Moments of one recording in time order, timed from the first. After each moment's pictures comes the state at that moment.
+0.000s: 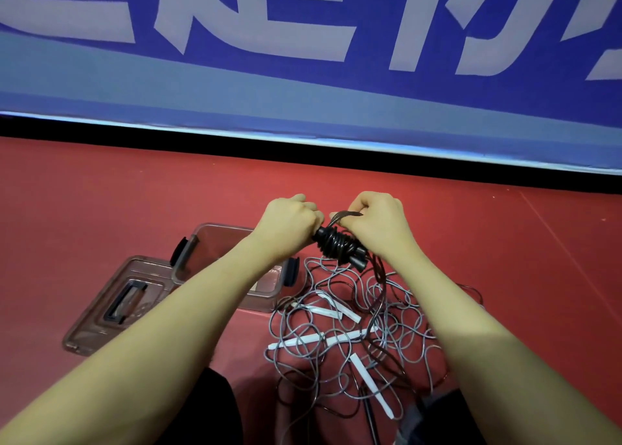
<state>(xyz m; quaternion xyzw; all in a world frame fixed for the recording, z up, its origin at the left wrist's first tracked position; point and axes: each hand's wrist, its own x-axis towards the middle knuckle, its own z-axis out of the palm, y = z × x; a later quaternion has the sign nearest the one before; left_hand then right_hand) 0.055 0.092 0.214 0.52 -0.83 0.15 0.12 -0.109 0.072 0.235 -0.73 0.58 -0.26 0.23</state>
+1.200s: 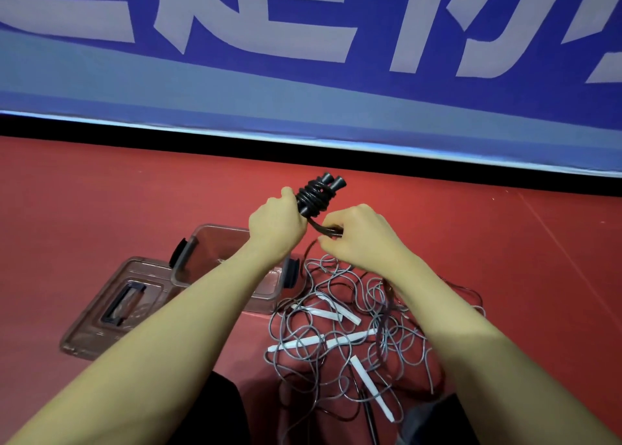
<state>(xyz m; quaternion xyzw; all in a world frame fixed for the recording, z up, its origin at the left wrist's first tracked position) 0.050 0.091 0.218 0.79 -0.59 -0.06 0.17 -0.095 0.096 0.254 -0.88 0.44 -0.13 0.14</state>
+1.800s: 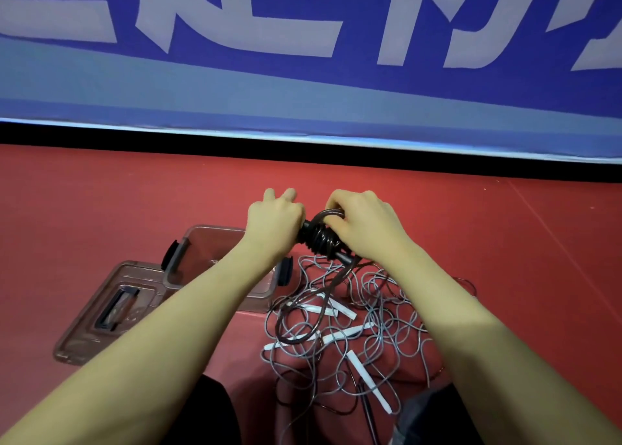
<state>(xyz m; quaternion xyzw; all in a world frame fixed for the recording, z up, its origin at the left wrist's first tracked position) 0.042 0.093 0.214 0.69 -0.71 0.12 -0.01 -0.107 0.084 0.253 -0.86 0.49 -0.14 0.09</state>
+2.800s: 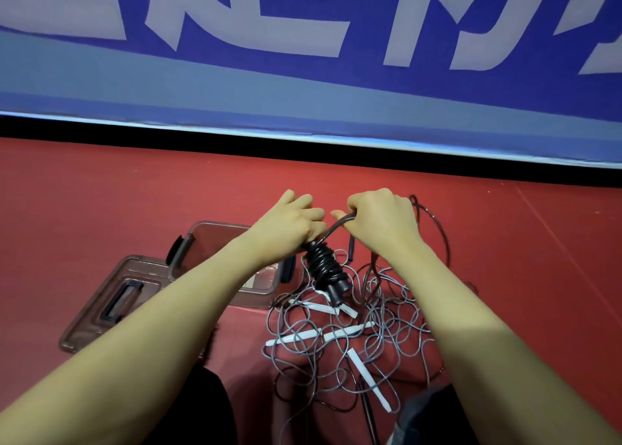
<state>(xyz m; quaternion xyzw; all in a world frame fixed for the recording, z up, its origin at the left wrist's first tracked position) 0.059 0.094 0.203 0.39 -0.89 0.21 0.14 -0.116 0.079 0.253 -0.84 0.53 -0.09 -0.02</state>
